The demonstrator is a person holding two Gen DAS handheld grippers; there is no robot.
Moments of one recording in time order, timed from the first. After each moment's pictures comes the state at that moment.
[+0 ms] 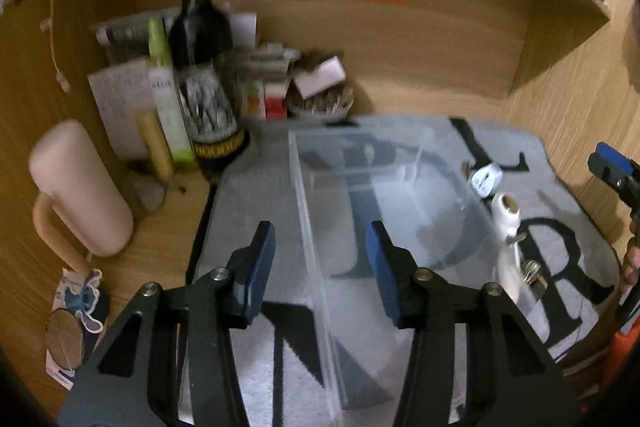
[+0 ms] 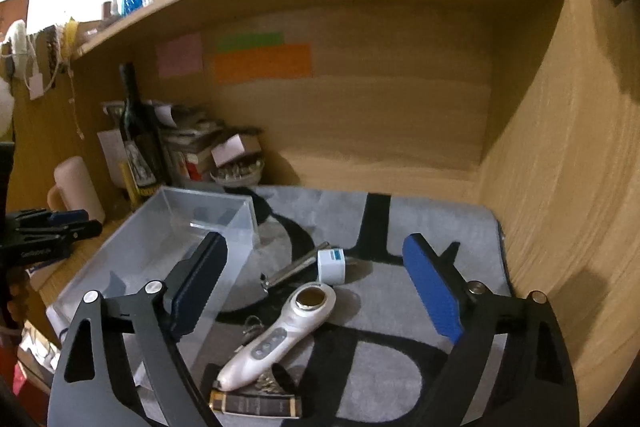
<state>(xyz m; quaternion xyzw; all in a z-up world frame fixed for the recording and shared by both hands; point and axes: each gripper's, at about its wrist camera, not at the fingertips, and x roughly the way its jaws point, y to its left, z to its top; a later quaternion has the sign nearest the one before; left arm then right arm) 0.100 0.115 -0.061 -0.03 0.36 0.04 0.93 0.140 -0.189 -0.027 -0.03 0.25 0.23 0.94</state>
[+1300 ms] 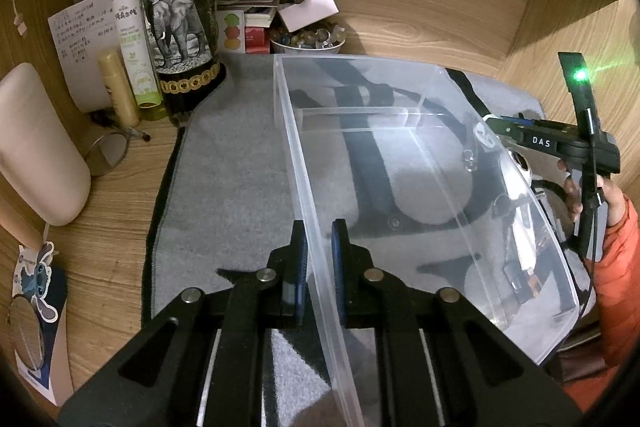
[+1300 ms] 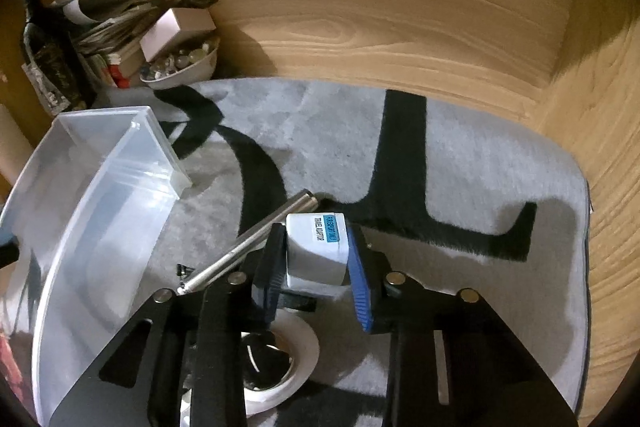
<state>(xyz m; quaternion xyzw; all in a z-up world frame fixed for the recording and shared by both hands) 0.114 0.123 -0.104 -0.05 0.42 0.00 0.90 0.266 -0.140 -0.114 -0.09 0.42 0.22 0.88</state>
